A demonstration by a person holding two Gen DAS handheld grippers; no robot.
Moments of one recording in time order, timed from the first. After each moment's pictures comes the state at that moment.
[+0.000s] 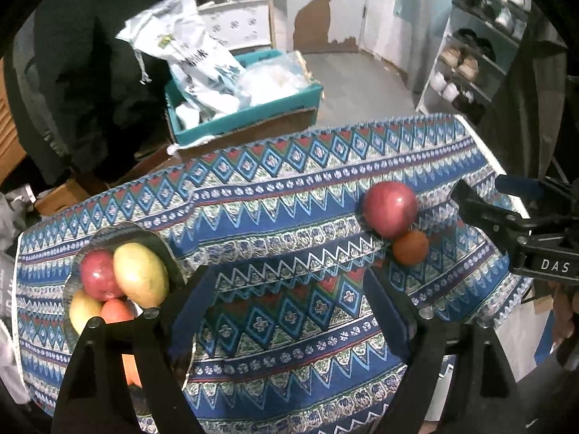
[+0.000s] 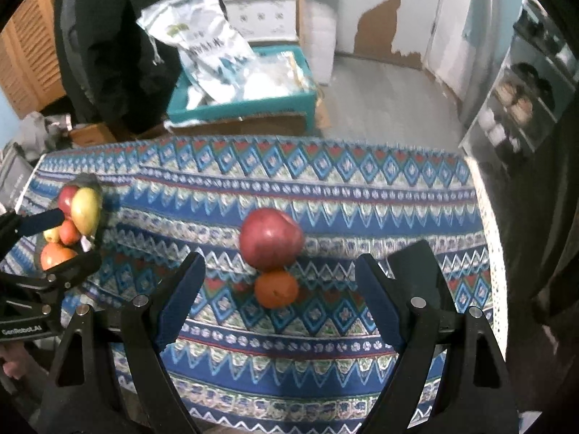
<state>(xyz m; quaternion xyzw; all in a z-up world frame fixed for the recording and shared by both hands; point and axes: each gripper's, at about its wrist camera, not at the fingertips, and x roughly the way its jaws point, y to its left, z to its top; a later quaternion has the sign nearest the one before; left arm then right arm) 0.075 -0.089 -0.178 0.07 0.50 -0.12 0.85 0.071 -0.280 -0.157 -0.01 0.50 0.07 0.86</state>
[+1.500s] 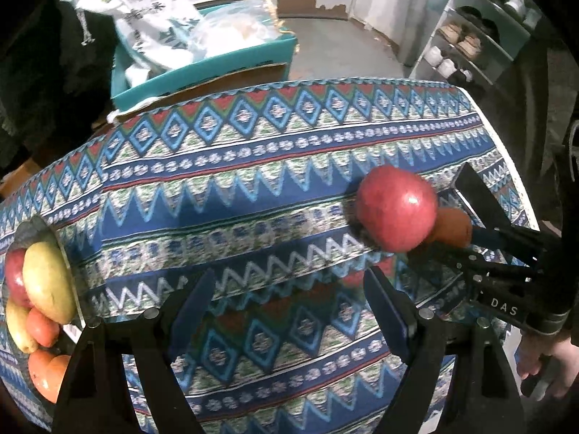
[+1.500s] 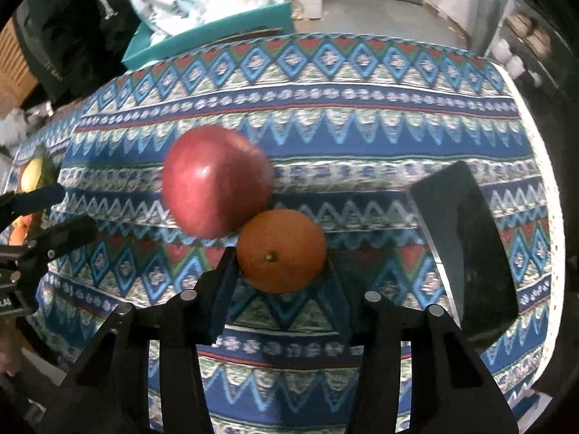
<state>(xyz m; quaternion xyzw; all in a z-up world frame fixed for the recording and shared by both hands) 0.118 -0.144 -0.247 0.04 0.56 -0.16 0.81 0.086 -0.326 -0.267 0.04 0.59 0.07 0.81</state>
